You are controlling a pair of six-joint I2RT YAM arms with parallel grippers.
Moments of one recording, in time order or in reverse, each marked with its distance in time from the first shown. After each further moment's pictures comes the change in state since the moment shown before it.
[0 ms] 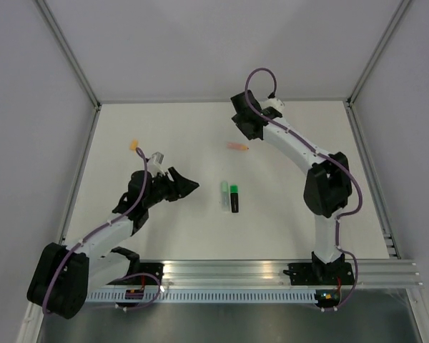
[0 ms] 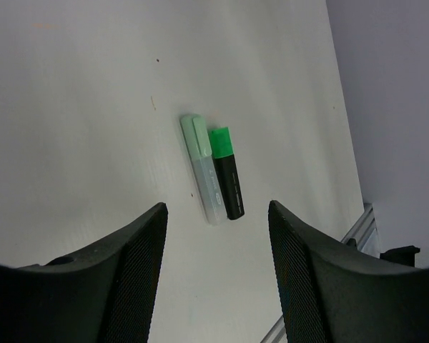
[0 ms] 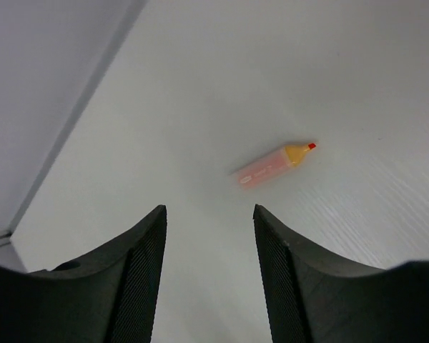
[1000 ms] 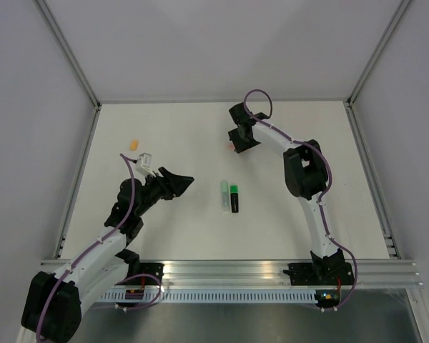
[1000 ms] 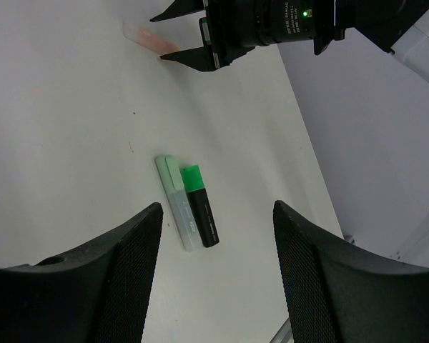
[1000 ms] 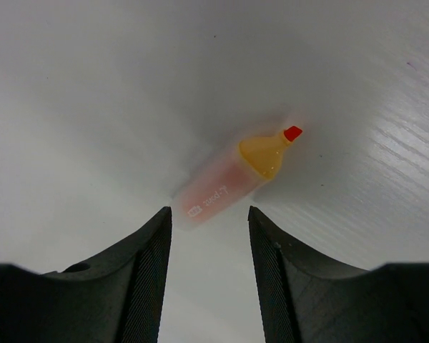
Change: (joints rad) left arm -0.001 -0.242 -0.088 0.047 -0.077 -0.051; right arm -0.096 0.412 0.134 -0.060 -0.352 0.323
